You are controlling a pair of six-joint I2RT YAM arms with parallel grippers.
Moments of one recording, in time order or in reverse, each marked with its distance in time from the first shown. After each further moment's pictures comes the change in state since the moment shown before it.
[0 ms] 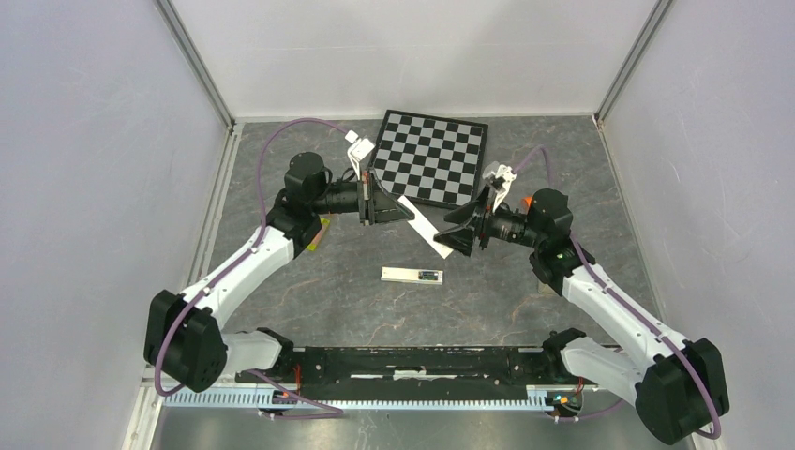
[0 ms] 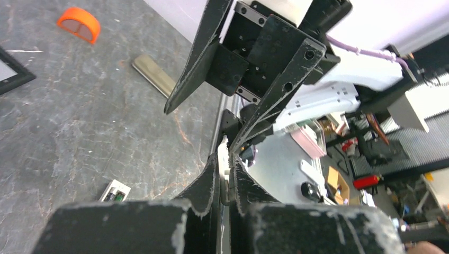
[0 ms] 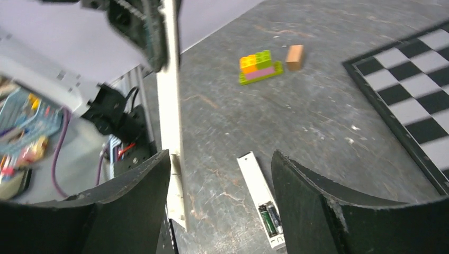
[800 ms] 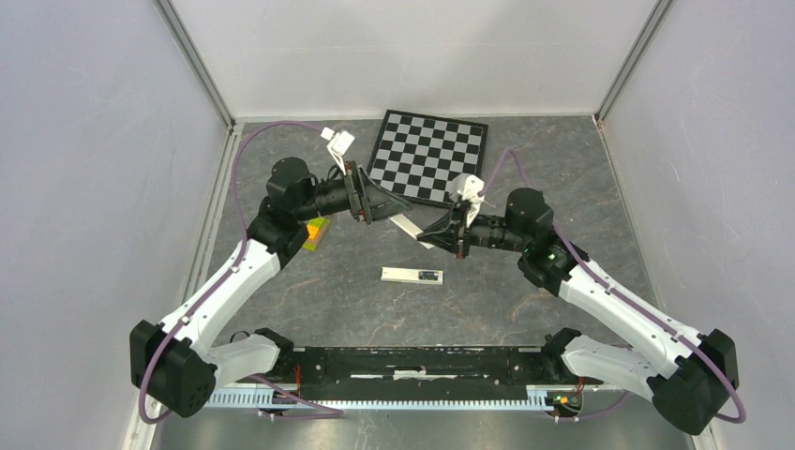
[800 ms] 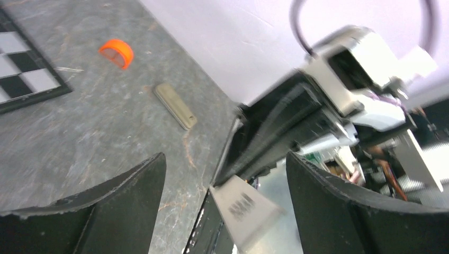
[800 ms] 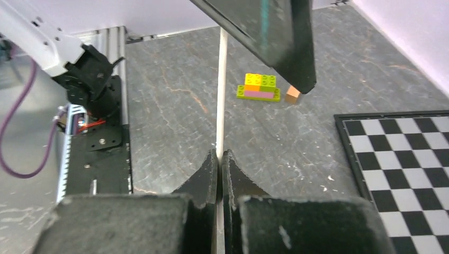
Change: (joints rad) left arm 0.000 -0.155 0.006 -0.127 -0.251 -0.082; right arm 0.290 0.013 0.184 -0.214 0.145 -0.393
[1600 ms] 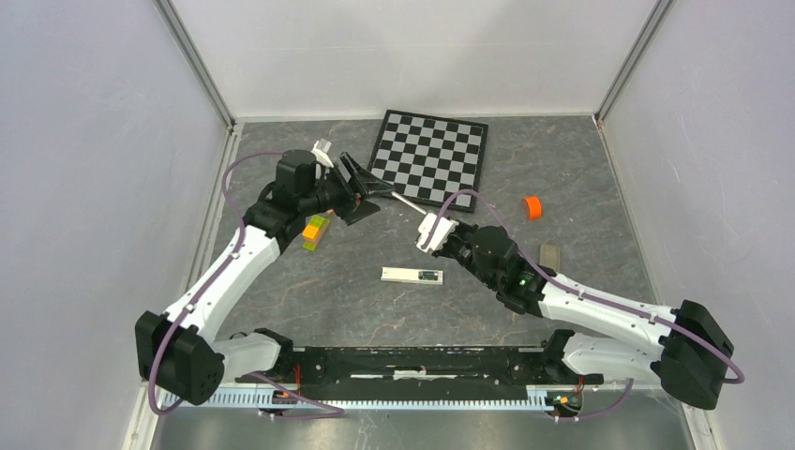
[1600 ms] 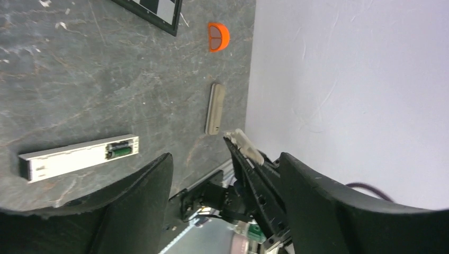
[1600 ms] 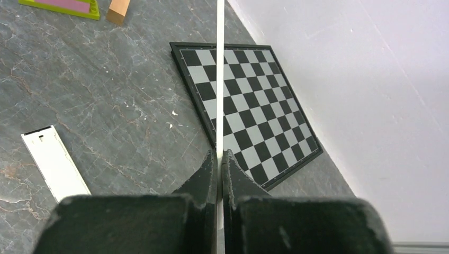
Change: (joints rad) left arm 0.068 0.063 0.095 -0.432 -0.285 -0.323; right arm 0.231 0.063 -0.186 0.203 0.851 -0.529
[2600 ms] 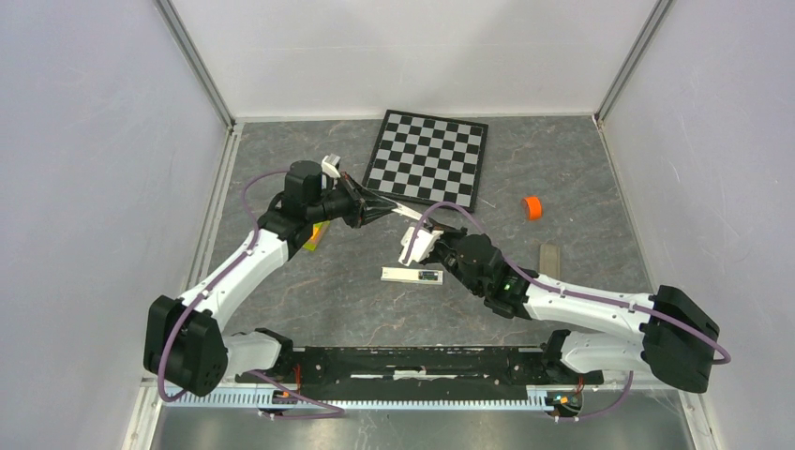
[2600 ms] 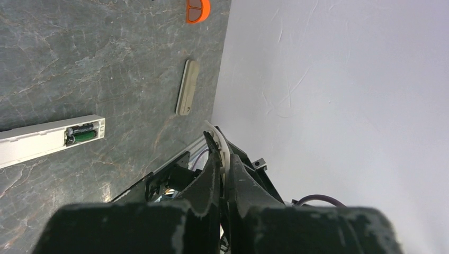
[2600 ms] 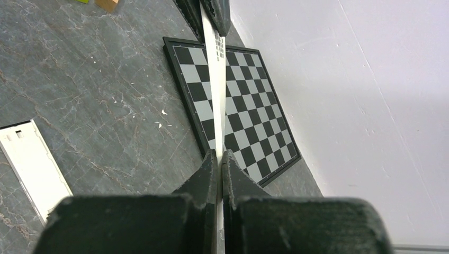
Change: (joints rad) left arm 0.002 0.061 -0.146 0.245 0.150 -0.225; right arm 0.095 0.100 -0.012 0.117 0.111 -0.148
